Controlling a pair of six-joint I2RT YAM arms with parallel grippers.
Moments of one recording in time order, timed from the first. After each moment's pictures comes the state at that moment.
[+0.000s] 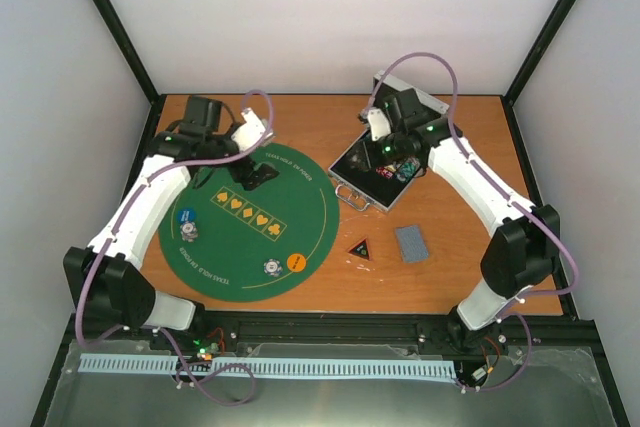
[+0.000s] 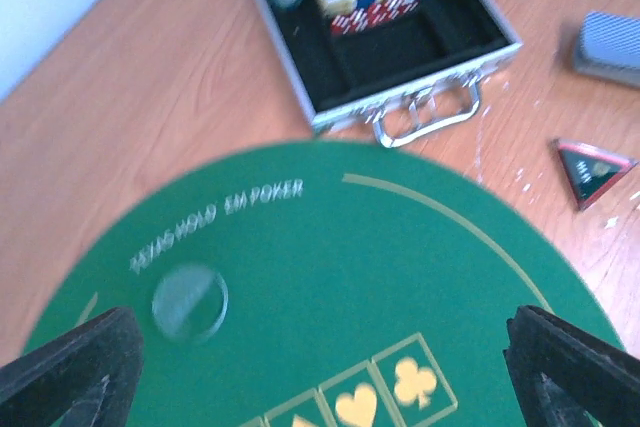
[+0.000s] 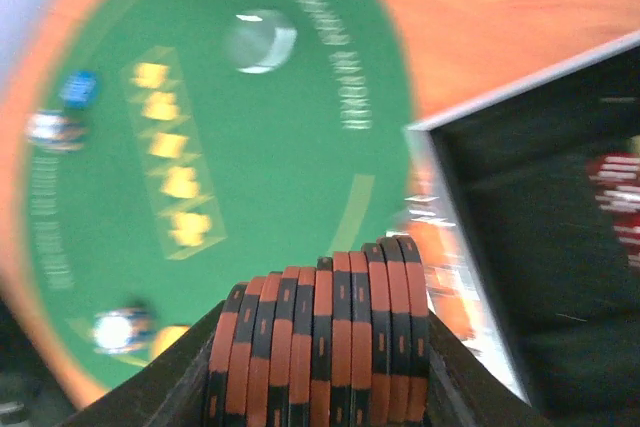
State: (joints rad) left arm -0.20 1.39 1.31 -0.84 0.51 0.65; right arm 0.42 1.65 1.52 -0.83 -0.35 0.05
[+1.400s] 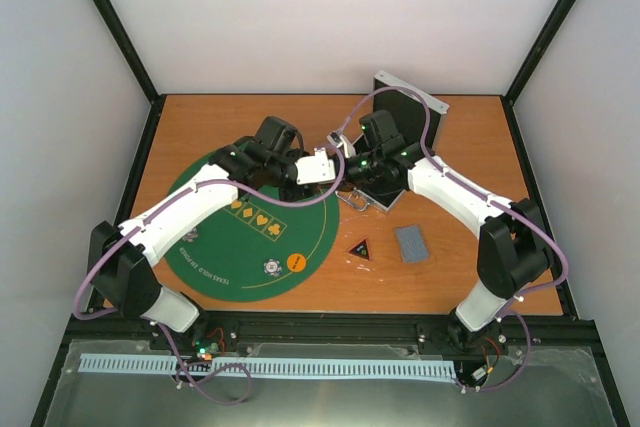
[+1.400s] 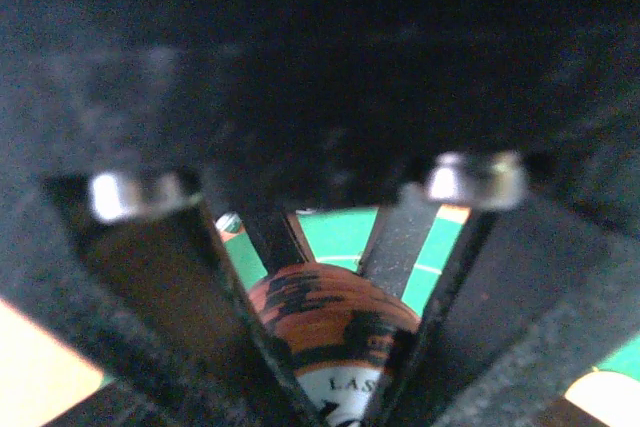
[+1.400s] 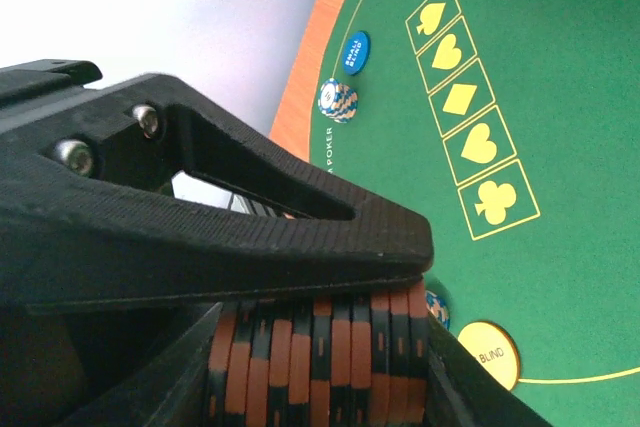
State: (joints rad) left arm -0.65 1.49 1.32 -0.71 0.25 0.80; right arm 0.56 1.64 1.28 -0.39 -0.89 0.58
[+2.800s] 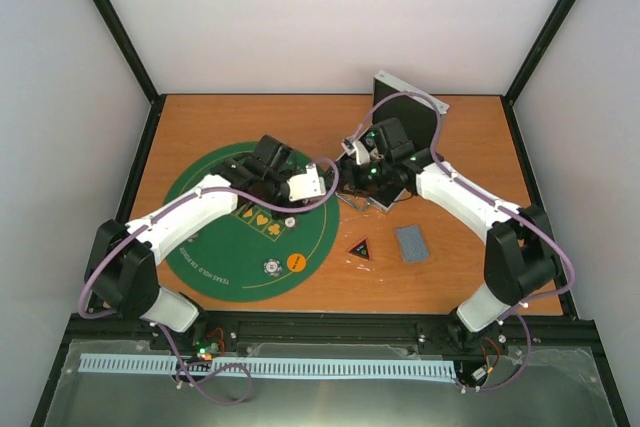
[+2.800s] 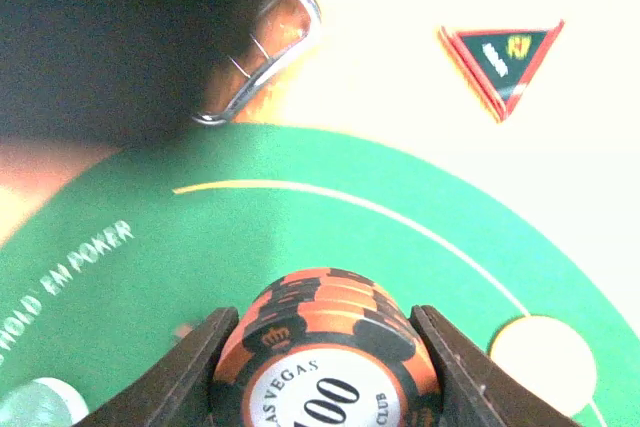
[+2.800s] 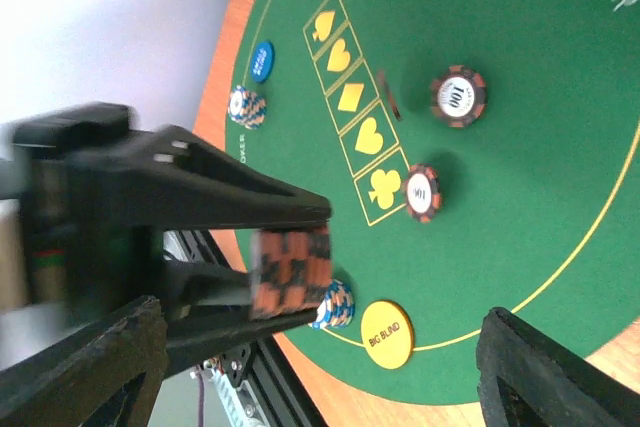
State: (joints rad) left arm -0.61 1.47 1.16 -0.67 0.29 0.76; right arm 0.53 1.61 1.21 -0.45 -0.76 0.49
